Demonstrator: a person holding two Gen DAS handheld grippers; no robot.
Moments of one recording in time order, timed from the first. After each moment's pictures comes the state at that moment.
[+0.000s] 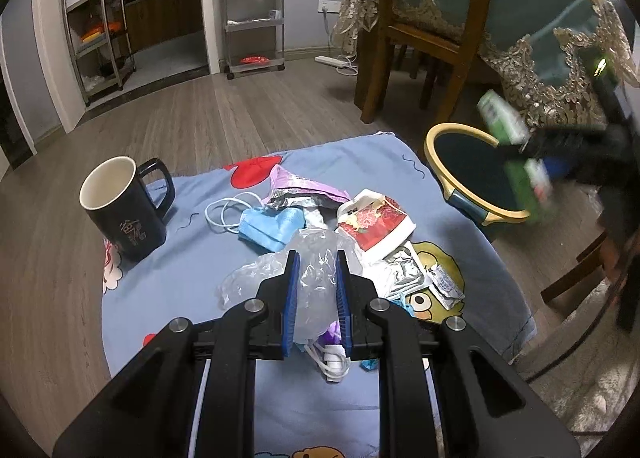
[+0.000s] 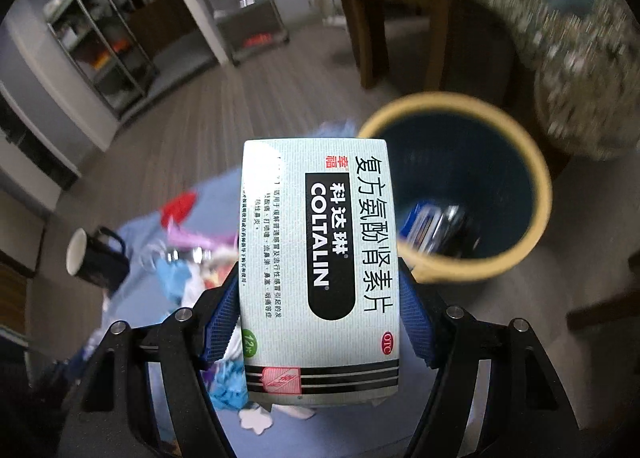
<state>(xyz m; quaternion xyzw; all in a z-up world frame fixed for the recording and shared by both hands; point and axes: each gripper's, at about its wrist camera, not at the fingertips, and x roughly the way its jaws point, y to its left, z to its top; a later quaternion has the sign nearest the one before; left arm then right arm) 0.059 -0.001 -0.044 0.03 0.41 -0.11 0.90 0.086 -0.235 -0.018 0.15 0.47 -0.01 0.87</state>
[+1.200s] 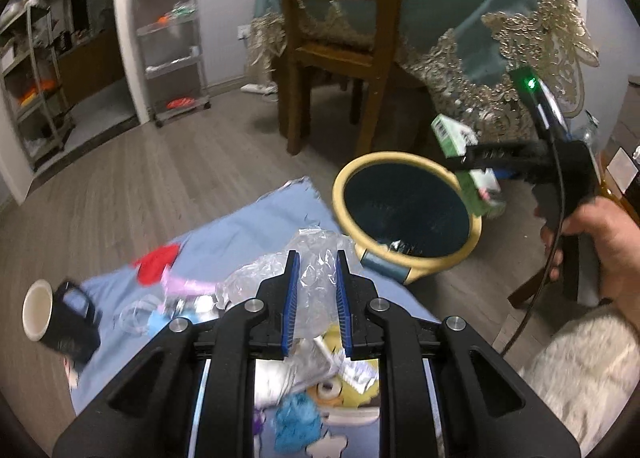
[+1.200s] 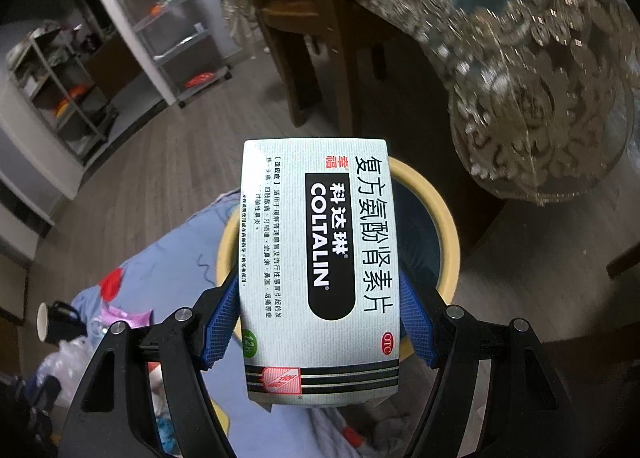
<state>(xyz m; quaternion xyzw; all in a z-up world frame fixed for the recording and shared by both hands) 0.113 -0.130 0.000 0.08 0.37 -0.23 0.90 0.129 -0.371 -0.044 0.19 0.46 -0.08 0.86</state>
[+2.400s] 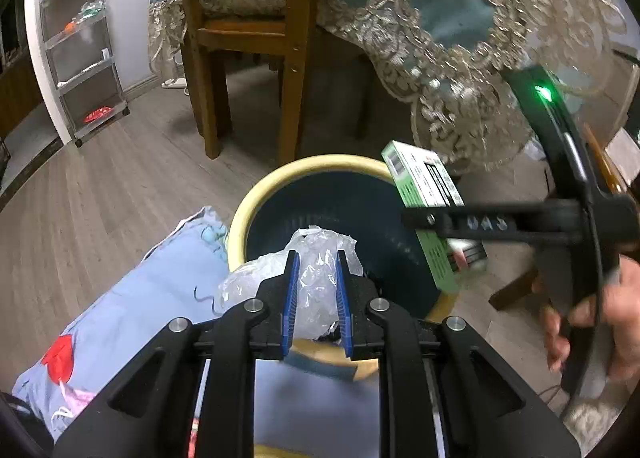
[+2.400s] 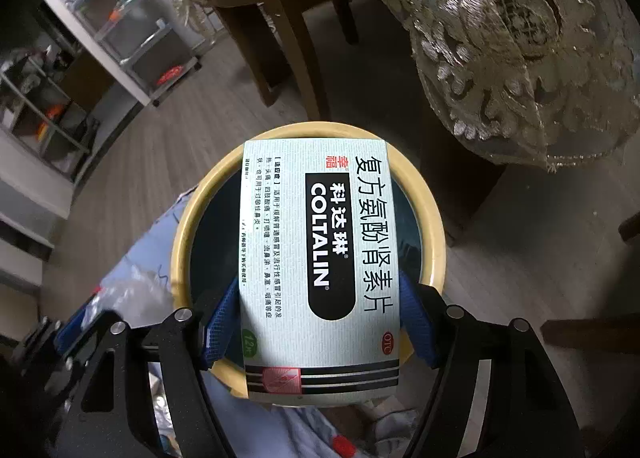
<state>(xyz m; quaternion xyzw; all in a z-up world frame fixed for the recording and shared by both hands) 0.215 -0.272 -0.057 0.11 0.40 -0.32 0.85 0.160 -0.407 -0.082 0.25 0.50 -0.10 0.83</state>
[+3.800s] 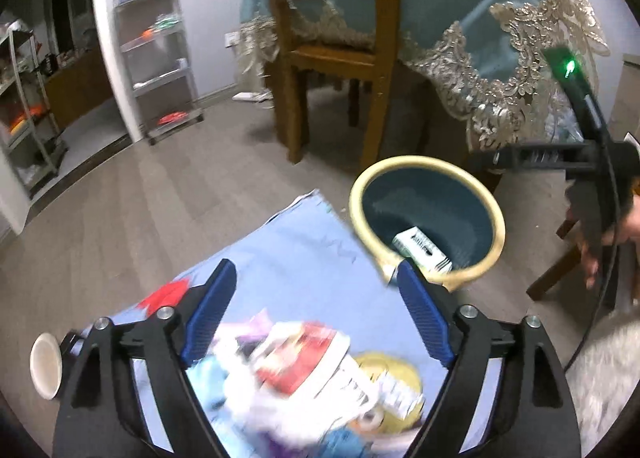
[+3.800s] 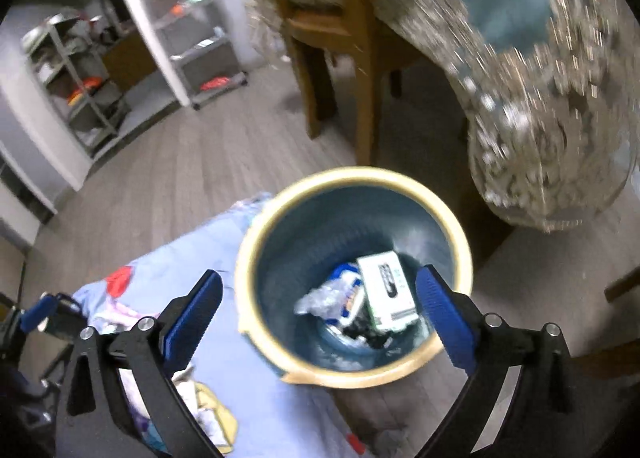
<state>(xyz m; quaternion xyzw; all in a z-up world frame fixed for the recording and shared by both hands) 0.150 -0.114 -0.007 0.12 0.37 -0.23 0.89 0.132 -0.338 -0.014 0.15 0.43 -0.05 0.89</state>
